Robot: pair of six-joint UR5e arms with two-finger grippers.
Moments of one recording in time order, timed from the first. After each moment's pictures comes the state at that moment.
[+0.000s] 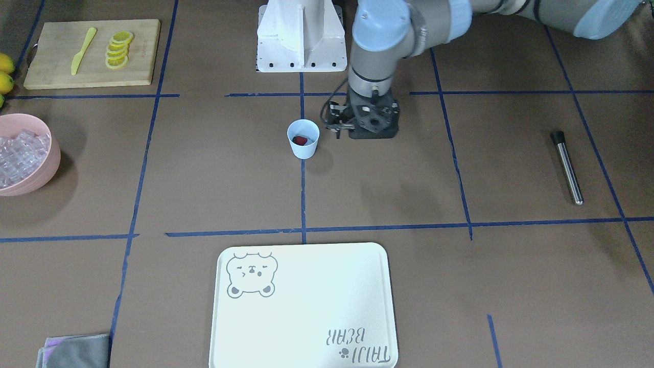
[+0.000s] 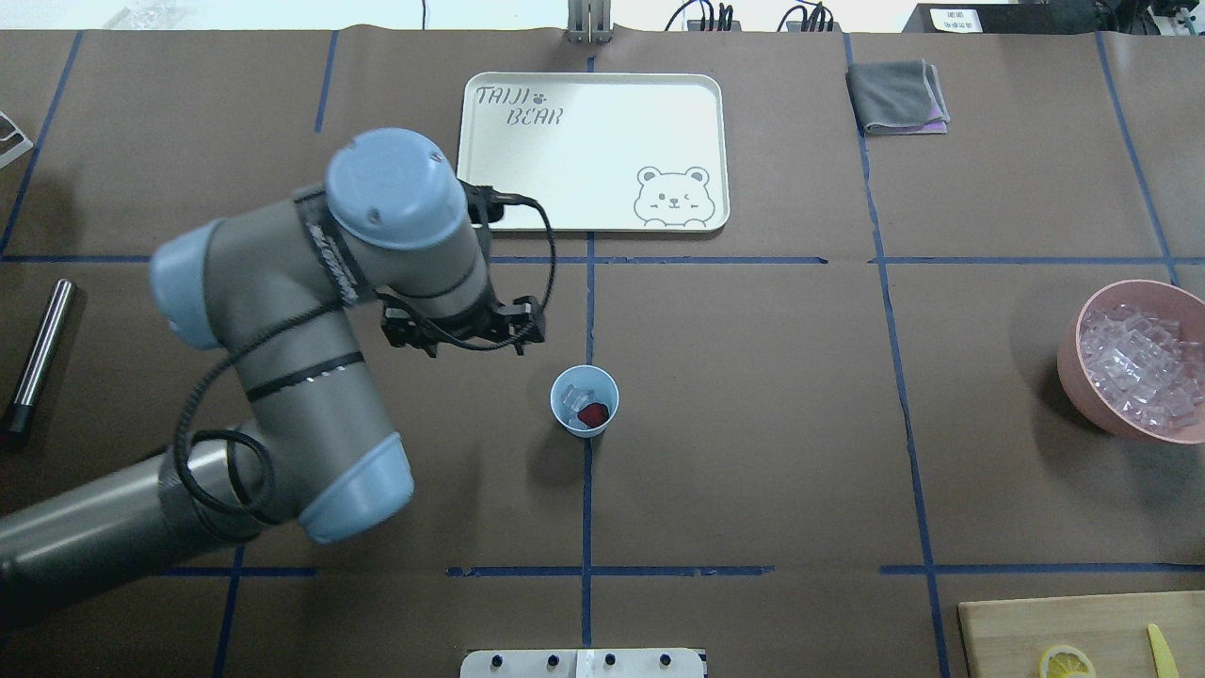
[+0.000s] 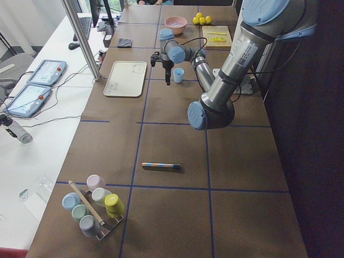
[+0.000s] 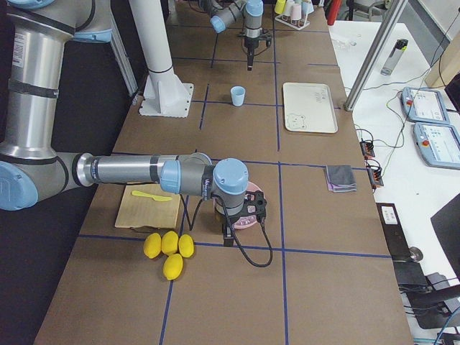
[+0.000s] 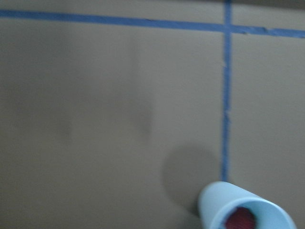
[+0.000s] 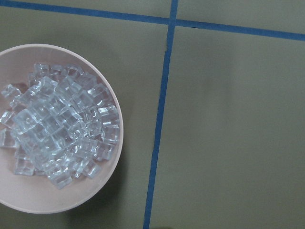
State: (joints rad) left arm -0.70 -2.18 -1.80 -1.40 -2.06 -1.00; right arm 1.59 -1.79 1.86 -1.71 2.35 -0.17
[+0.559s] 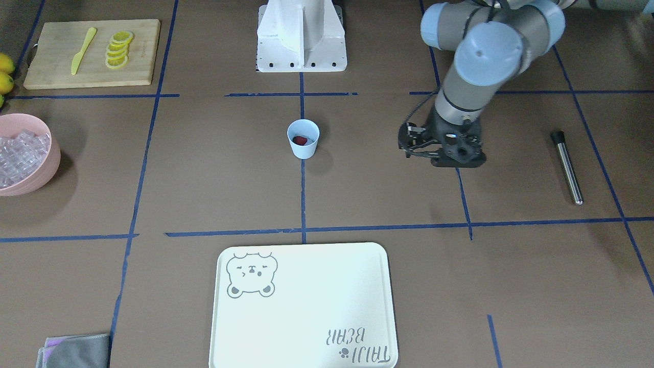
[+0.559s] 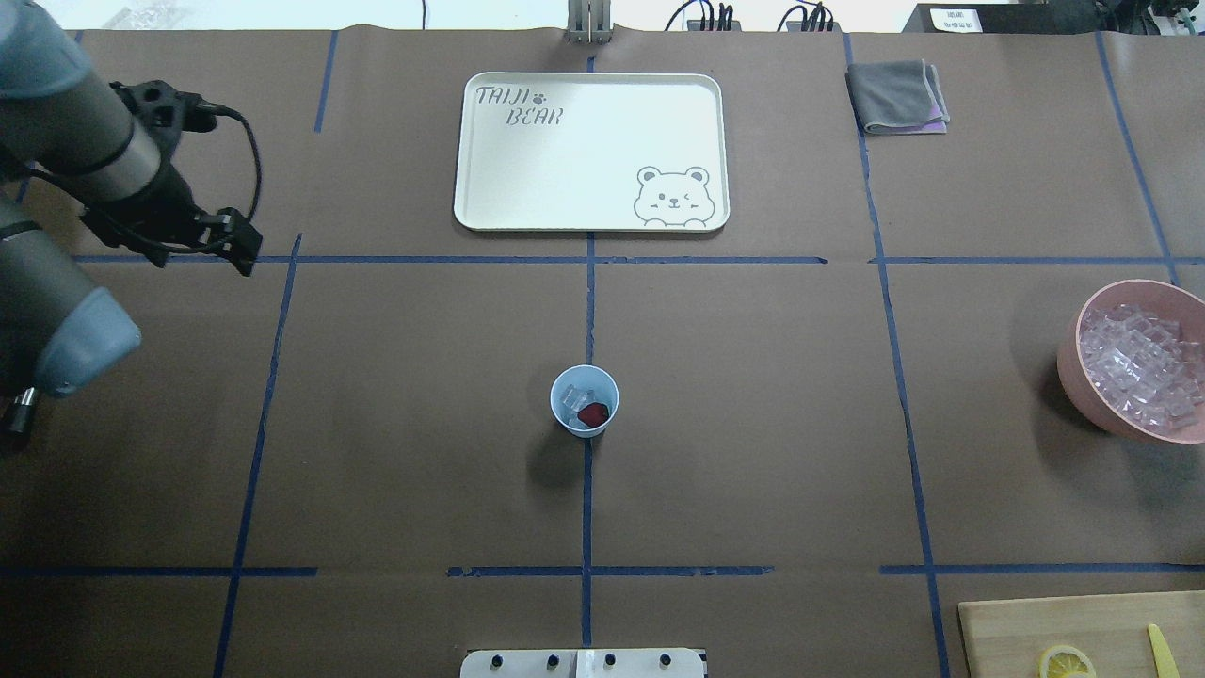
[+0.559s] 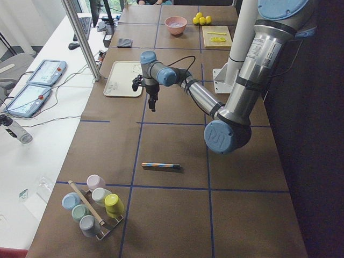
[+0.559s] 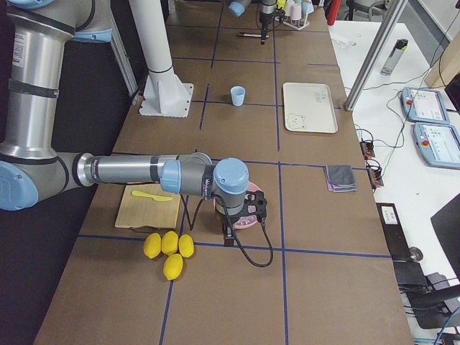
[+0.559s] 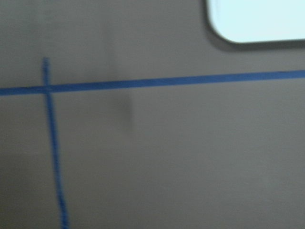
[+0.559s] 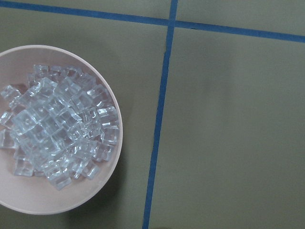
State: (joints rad) left arm -0.99 -1.88 -1.82 -1.45 -2.15 -0.61; right arm 1.59 -1.79 1.86 -1.71 2.35 -0.17
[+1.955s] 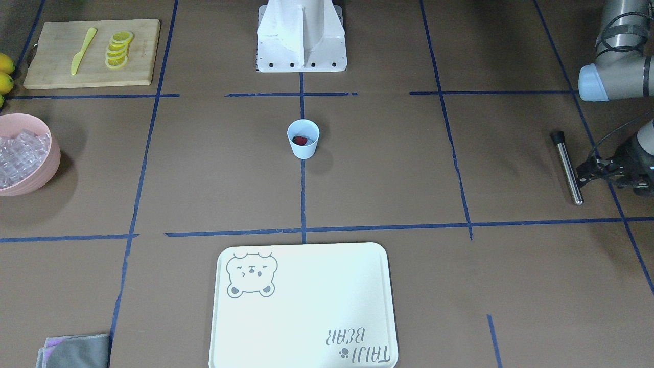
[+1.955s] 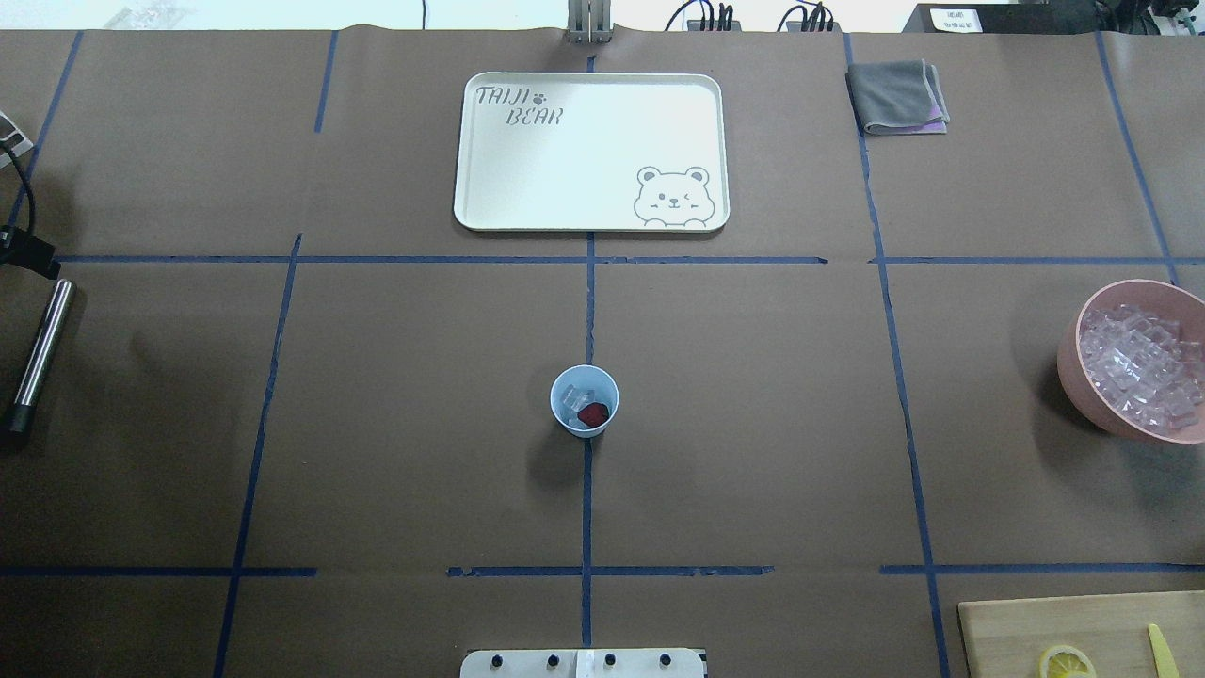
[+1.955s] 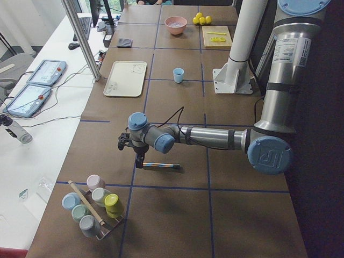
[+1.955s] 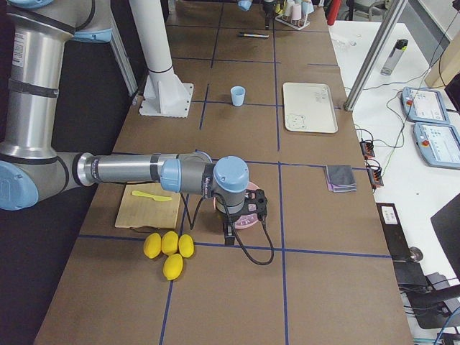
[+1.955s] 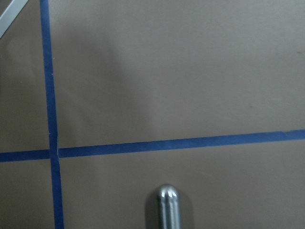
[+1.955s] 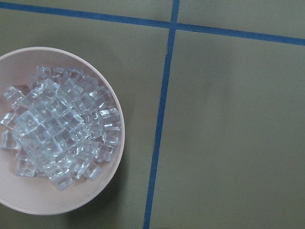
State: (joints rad) left arm -1.19 -1.67 -1.43 -2.03 -2.21 -0.49; right arm 1.59 -1.79 1.87 -1.71 2.34 -0.17
